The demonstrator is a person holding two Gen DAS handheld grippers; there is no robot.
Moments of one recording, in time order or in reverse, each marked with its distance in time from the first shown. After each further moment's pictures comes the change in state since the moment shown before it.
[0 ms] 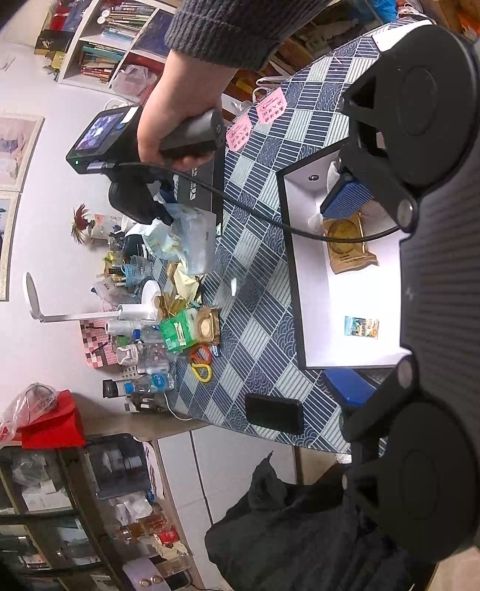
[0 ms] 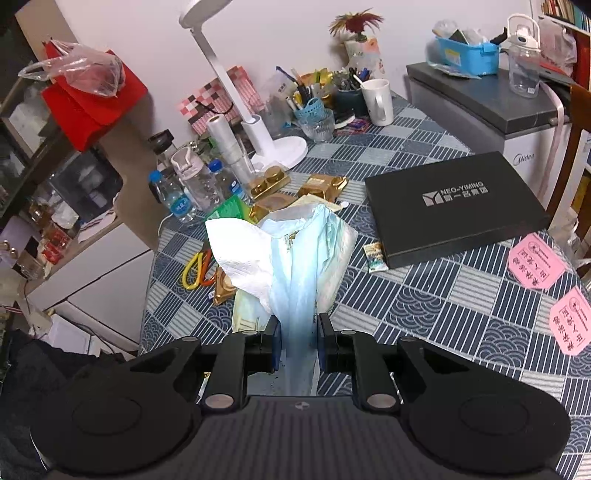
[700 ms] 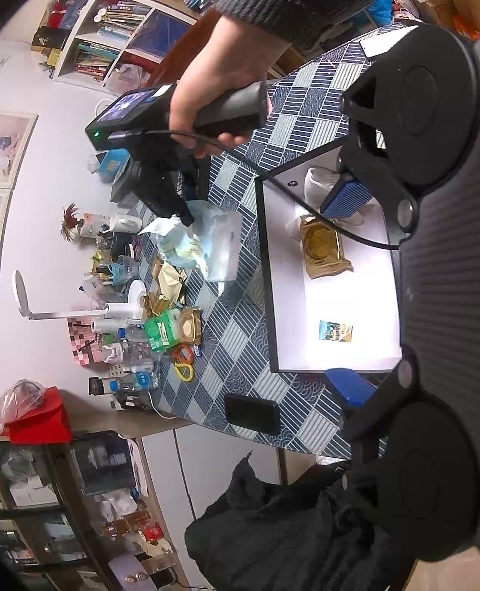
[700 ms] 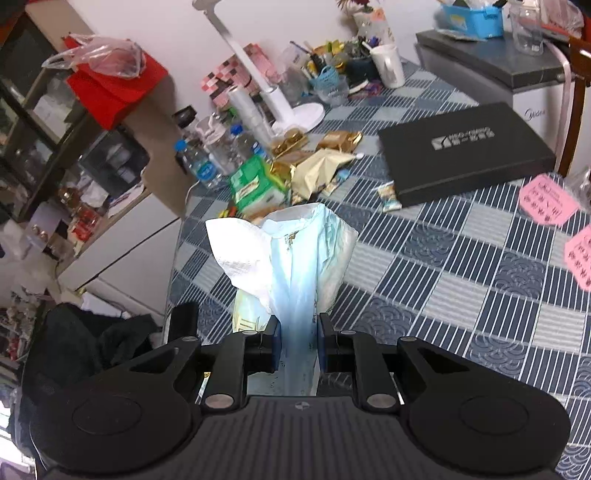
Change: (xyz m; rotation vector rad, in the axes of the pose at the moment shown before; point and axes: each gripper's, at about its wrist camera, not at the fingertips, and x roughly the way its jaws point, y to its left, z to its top) left arm -0.013 -0.006 -0.022 -0.013 0.035 0.000; right arm -0.025 -0.023 -0.073 0.027 0.074 0.115
